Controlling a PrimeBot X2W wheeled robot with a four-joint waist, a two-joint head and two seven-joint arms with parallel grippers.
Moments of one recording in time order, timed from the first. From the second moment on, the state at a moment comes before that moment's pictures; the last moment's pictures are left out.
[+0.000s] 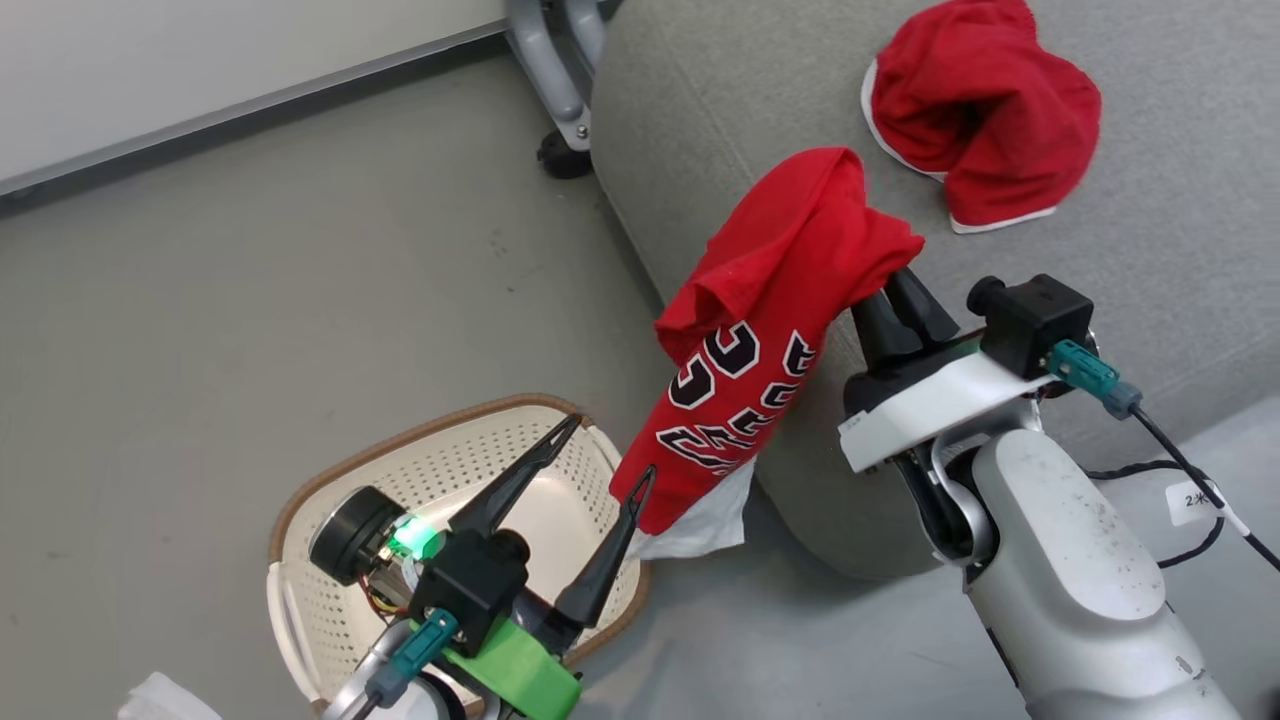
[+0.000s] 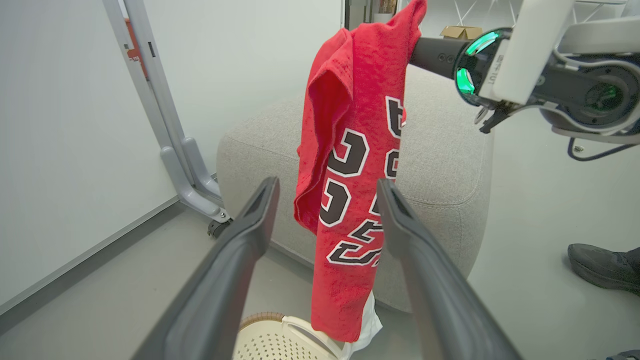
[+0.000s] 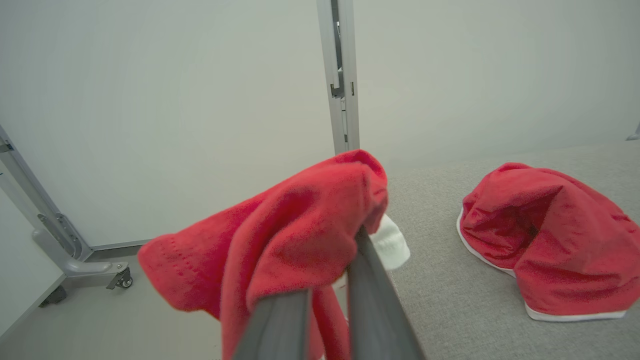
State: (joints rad) left arm -0.20 0.29 -0.61 -0.05 -0.23 -0.07 -0.13; right arm -0.49 -0.11 0.31 0.35 0.36 0.13 -0.26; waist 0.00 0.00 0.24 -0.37
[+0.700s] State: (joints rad) left arm -0.33 0.32 -0.65 -0.14 -0.18 -0.09 -0.08; right arm -0.67 -0.19 0.00 0.27 0.34 0.13 -0.26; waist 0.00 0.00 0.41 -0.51
